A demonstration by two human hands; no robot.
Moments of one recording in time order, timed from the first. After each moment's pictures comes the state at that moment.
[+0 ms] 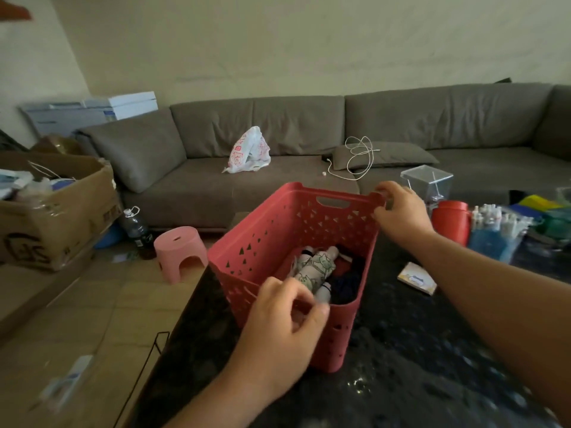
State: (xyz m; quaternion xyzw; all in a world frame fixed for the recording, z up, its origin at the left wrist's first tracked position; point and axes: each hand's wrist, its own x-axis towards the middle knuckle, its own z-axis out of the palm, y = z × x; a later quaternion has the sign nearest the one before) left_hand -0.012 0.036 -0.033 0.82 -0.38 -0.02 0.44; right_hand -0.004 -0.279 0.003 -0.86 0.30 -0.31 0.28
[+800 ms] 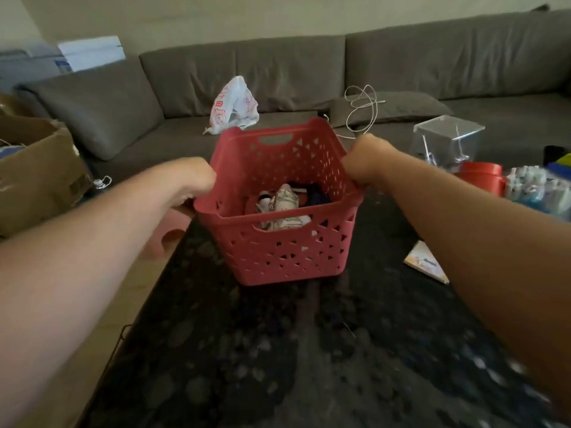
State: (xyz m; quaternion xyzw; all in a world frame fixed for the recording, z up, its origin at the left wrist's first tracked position) left_hand 0.253 -0.067 0.016 0.97 -0.16 -0.04 0.17; right_hand 0.105 -0.314 0.016 -0.91 0.33 -0.09 0.26
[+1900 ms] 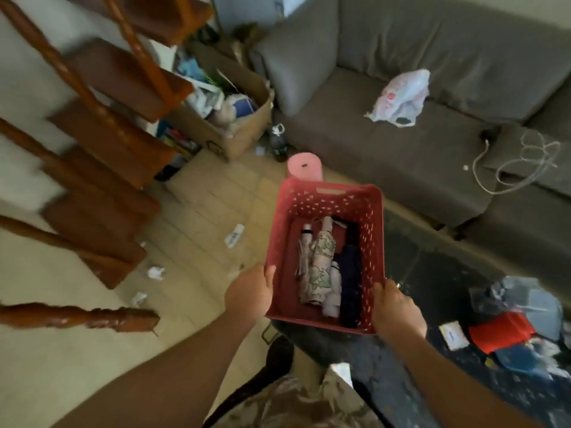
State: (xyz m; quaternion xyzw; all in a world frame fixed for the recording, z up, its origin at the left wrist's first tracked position) left_hand 0.111 0.216 0.298 0.97 0.08 -0.15 0.15; right_hand 0.058 -0.064 0.311 -0.92 0.27 0.21 0.21
